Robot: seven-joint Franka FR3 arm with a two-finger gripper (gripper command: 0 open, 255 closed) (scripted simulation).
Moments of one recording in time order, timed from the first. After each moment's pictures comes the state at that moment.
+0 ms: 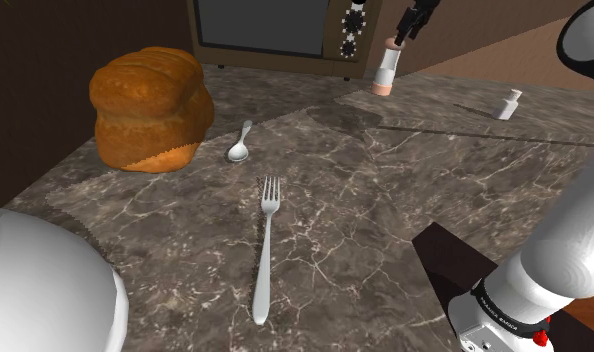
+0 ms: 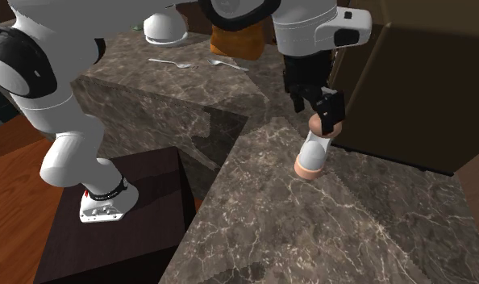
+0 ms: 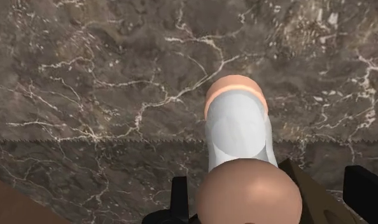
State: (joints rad) arm -0.14 0.16 -0.30 -1.32 0.06 1.77 -0.58
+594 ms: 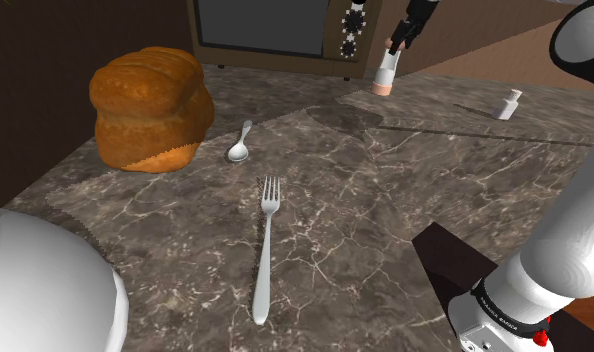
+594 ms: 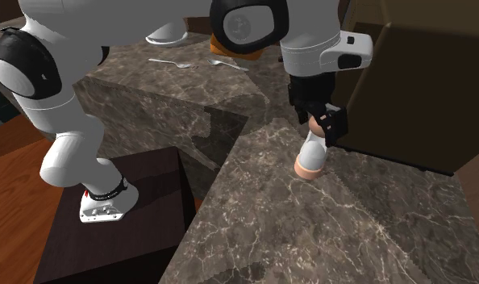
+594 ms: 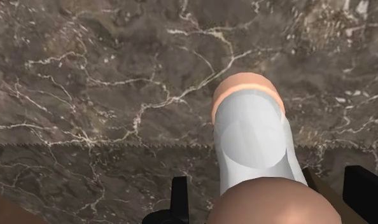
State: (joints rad) arm -0.15 0.18 -0.30 -1.37 0.07 1.86 -0.58
